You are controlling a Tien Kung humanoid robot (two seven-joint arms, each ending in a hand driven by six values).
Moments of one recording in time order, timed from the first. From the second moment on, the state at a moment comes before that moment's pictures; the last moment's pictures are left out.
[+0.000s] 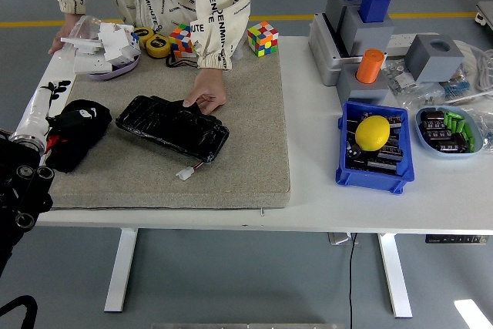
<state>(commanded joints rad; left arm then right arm) -0.44 0.13 -1.57 -0.84 1.94 0.14 0.12 -0.01 -0.07 2.01 0.18 -1.69 0.00 0.17</state>
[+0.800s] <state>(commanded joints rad) -0.50 0.12 -1.57 -0.68 1.95 0.19 0.10 -0.01 -0.07 2.00 0.18 -1.68 0.00 0.18</state>
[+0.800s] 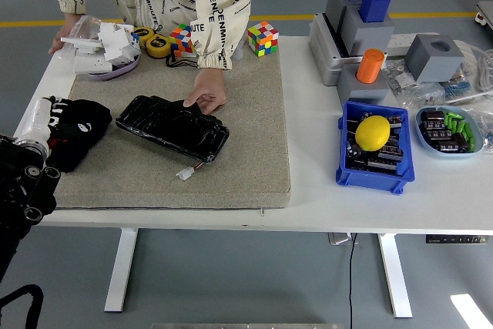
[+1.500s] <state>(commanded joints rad) -0.50 0.11 -1.61 -0.72 1.99 0.24 0.06 -0.01 -0.07 2.00 0.18 -1.68 0.00 0.18</state>
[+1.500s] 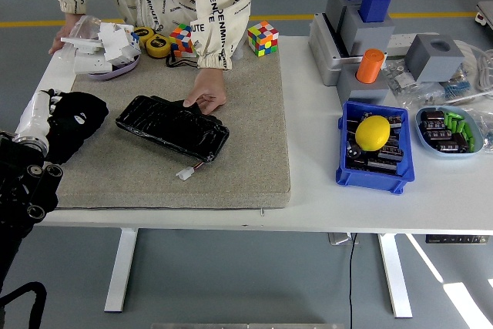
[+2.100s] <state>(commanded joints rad) -0.54 0.09 -1.42 -0.83 1.92 0.25 0.05 0.00 -0.07 1.98 0.18 -1.67 0.00 0.18</state>
